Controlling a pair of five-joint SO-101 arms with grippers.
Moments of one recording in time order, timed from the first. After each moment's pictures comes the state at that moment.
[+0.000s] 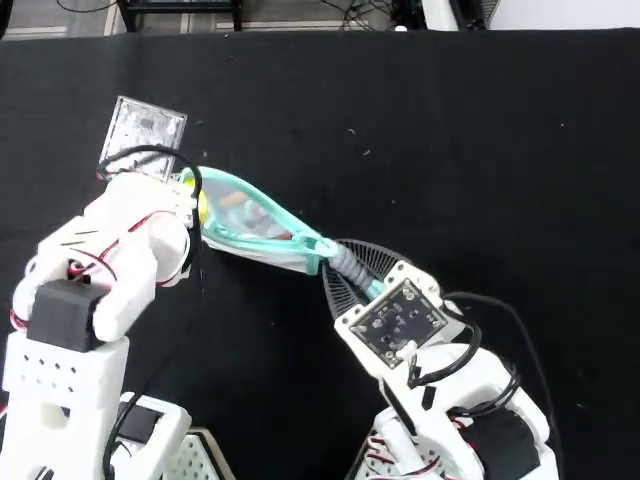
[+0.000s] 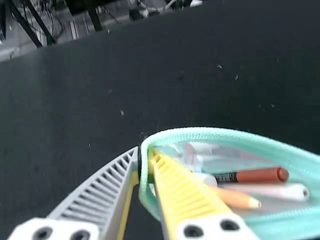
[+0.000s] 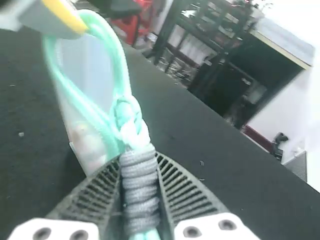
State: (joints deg) left arm 9.6 -46.0 25.9 74.2 -7.1; right arm -26.3 -88.5 54.2 62.5 23.4
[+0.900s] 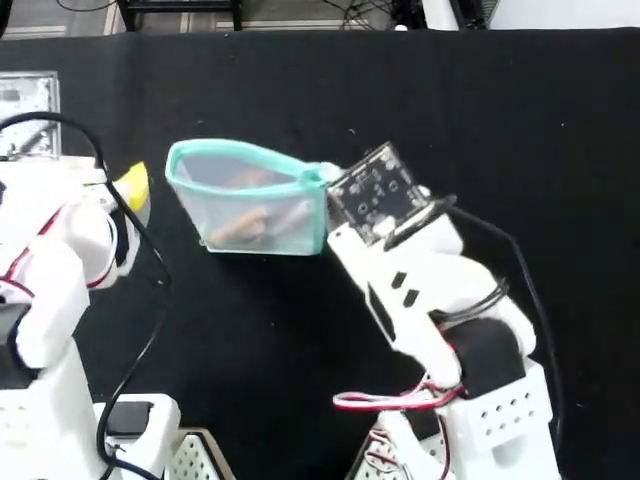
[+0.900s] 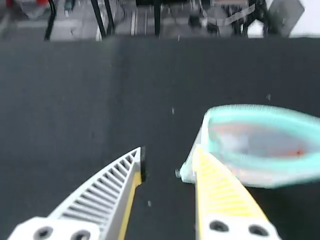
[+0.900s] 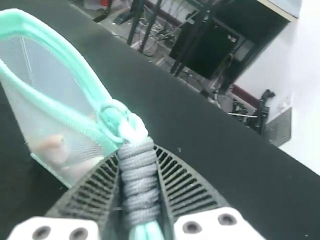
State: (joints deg) left arm -6.6 -45.4 -3.9 93.9 -2.7; right arm -19.8 -59.5 33.8 56.9 23.4
